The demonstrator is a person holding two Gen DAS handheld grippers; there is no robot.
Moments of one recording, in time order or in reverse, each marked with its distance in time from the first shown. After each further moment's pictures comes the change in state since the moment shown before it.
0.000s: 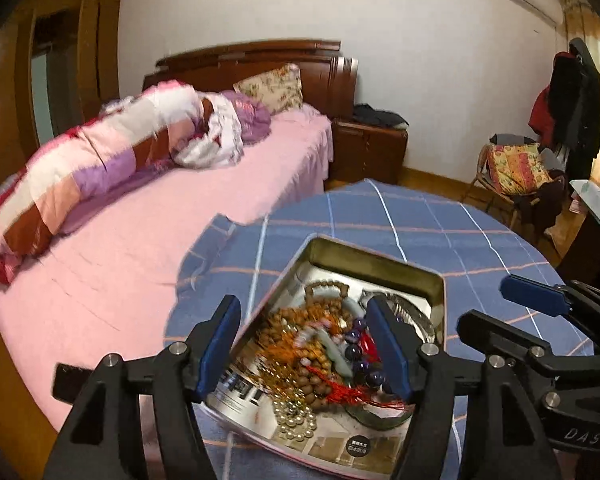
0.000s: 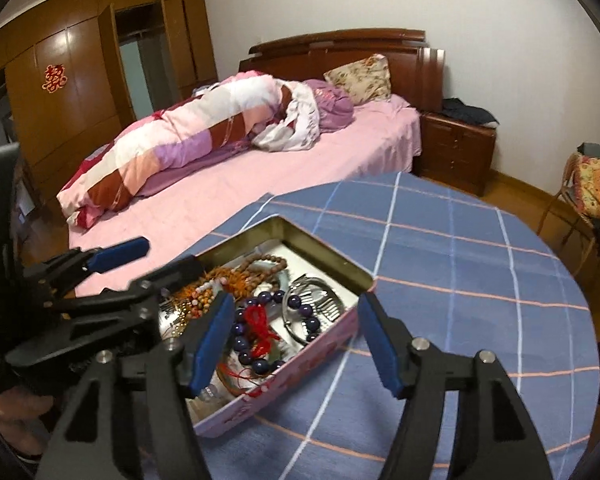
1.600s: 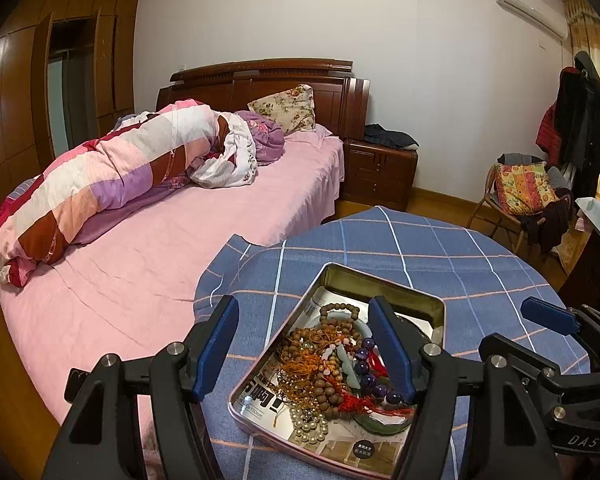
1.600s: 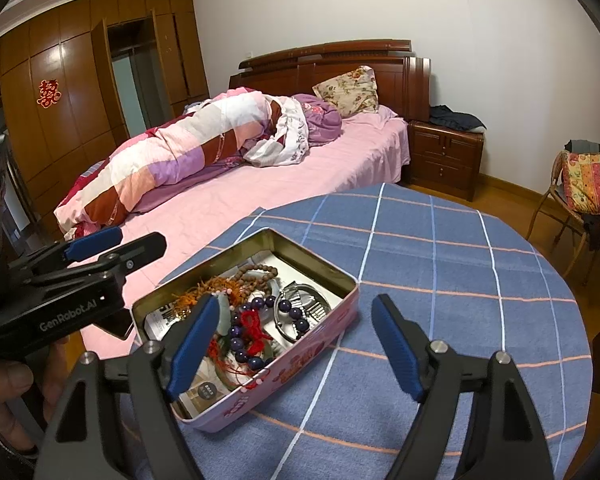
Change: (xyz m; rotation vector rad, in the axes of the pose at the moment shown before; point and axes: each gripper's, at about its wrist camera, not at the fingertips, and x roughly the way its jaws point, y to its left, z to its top) left arm -0.017 0.011 0.009 -0.032 -0.051 0.024; right arm -0.012 -0.002 0.003 0.015 -0.046 -0.027
